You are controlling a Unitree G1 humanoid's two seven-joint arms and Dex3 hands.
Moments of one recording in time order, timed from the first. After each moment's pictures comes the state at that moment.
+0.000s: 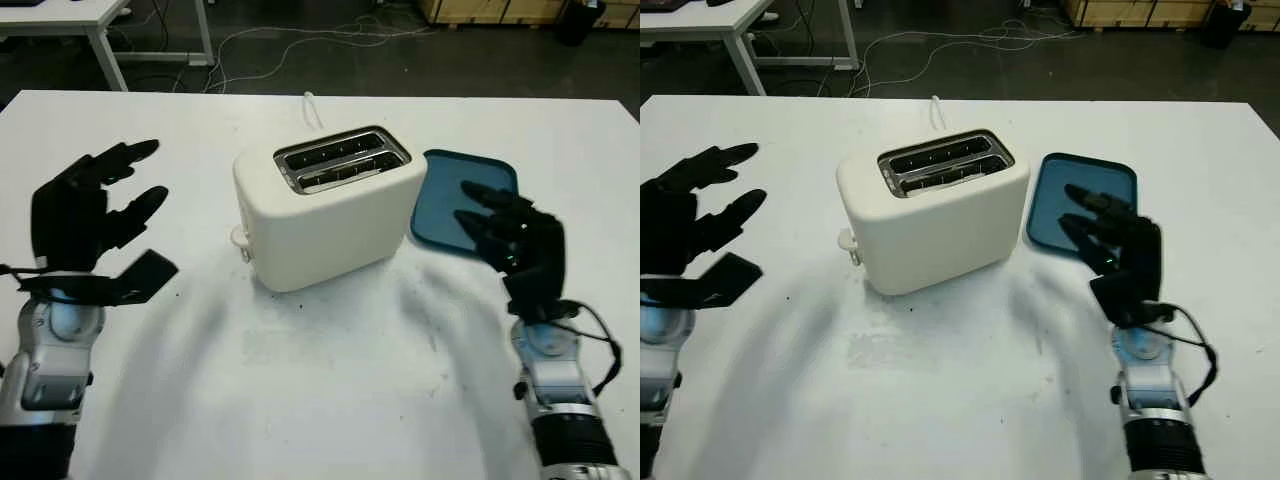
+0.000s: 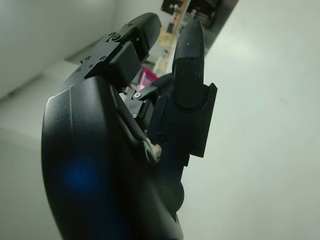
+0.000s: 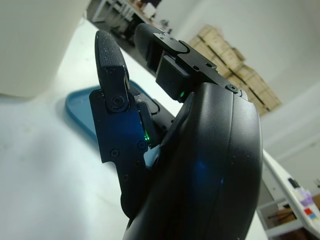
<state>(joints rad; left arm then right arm) -0.07 0.46 0.19 -0.17 0.37 -0.12 0.11 -0.19 -0.37 -0.18 0.23 -0.05 -0.27 0.02</state>
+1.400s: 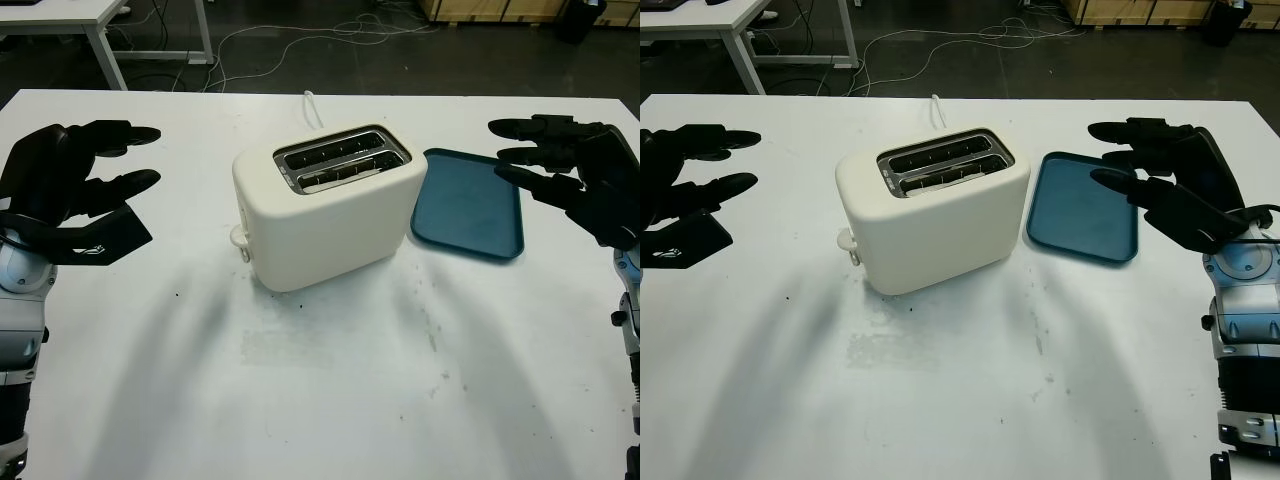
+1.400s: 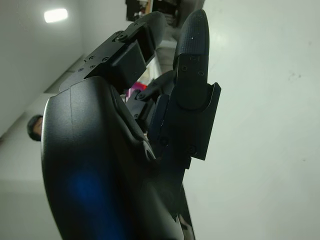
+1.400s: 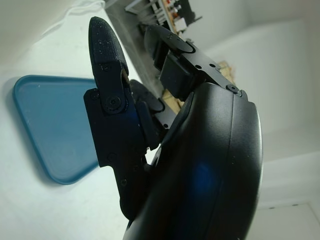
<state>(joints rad) -0.26 0.64 0.17 -0.14 0.41 0.00 -0.15 -0.40 -0.65 -0.15 0.21 -0.10 -0.14 0.27</state>
